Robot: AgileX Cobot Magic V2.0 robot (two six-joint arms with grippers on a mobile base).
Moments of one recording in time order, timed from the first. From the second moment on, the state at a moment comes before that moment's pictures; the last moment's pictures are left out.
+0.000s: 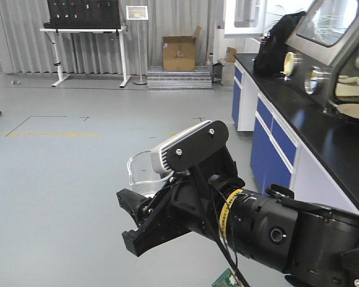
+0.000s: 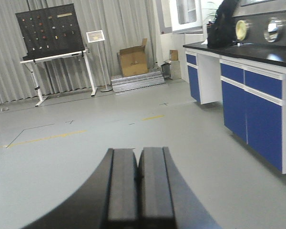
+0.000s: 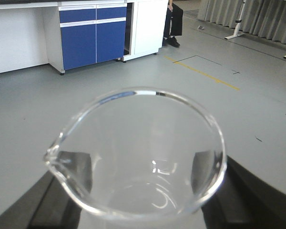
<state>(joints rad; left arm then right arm) -0.13 -0.01 0.03 0.05 0.00 0.09 0.75 1.44 -1.13 -0.91 -0.02 0.76</state>
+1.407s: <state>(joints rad) -0.13 -0.01 0.03 0.05 0.00 0.09 0.75 1.44 -1.13 -0.91 -0.01 0.76</state>
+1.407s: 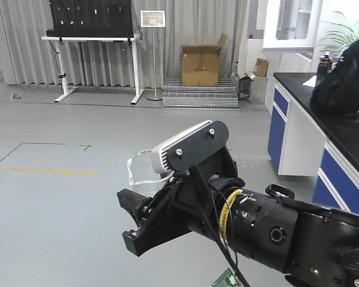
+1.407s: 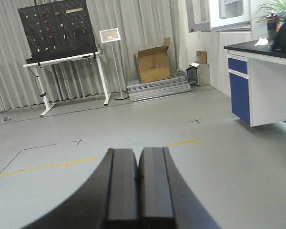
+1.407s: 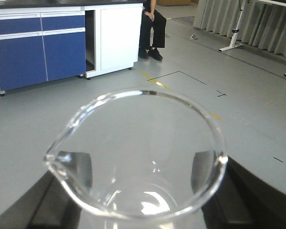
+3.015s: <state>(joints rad) -0.13 -0.01 0.03 0.05 0.00 0.09 0.75 1.44 -1.13 -0.91 -0.01 0.76</state>
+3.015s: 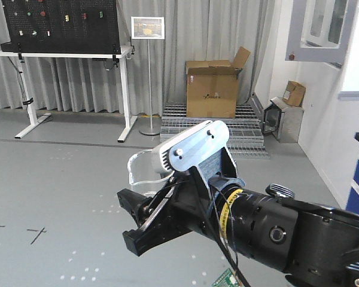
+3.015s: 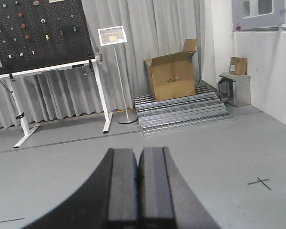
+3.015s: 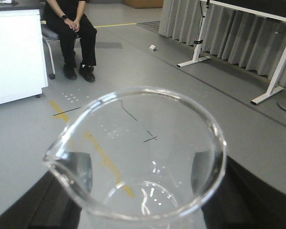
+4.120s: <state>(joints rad) -0.13 -0.01 0.03 0.05 0.00 0.09 0.75 1.44 -1.13 -0.91 -0.01 0.76</state>
